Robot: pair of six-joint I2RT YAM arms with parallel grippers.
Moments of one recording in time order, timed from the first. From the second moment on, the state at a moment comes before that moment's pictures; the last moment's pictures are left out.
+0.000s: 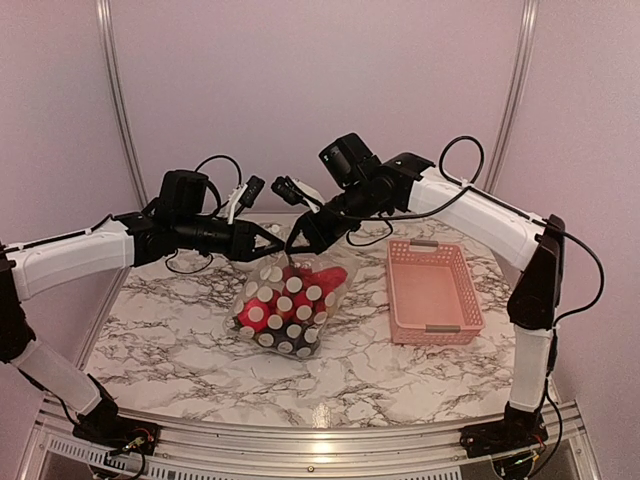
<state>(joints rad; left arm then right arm) -0.62 1.47 1.13 -0.11 0.62 -0.26 0.84 2.00 2.05 -0.88 -0.48 0.01</state>
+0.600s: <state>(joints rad) -0.52 1.43 0.98 0.11 0.76 -0.42 0.85 1.95 1.99 -0.87 -0.56 -0.04</state>
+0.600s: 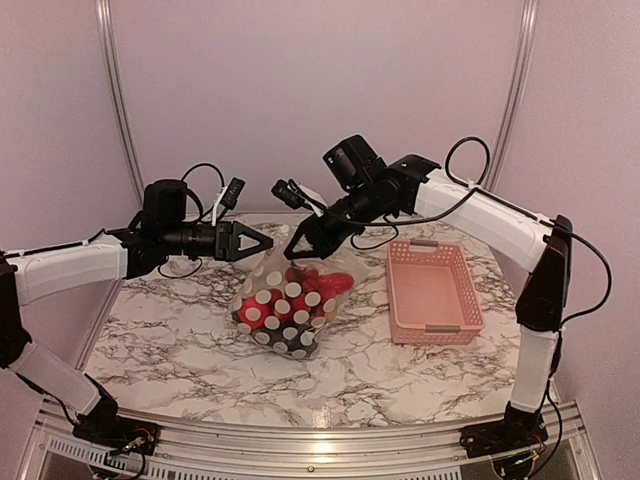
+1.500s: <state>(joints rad) -0.53 1.58 1.12 0.10 0.89 -0.40 0.84 1.93 1.93 -0.87 -0.51 -0.04</state>
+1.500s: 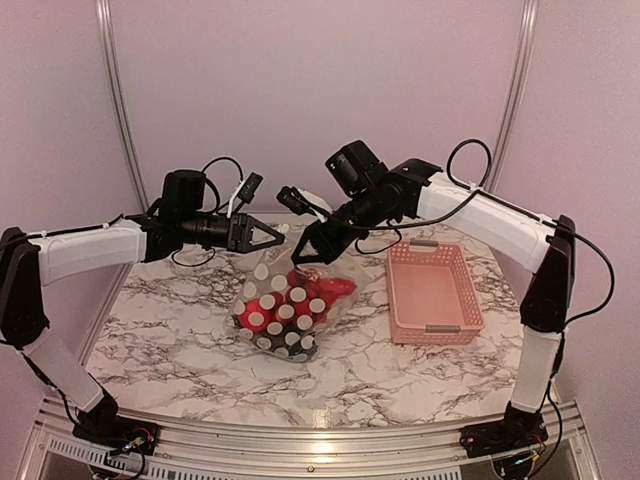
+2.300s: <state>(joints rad) -0.56 1.44 1.15 -0.14 0.76 -0.16 0.83 1.86 1.94 -0.80 -0.50 -0.05</state>
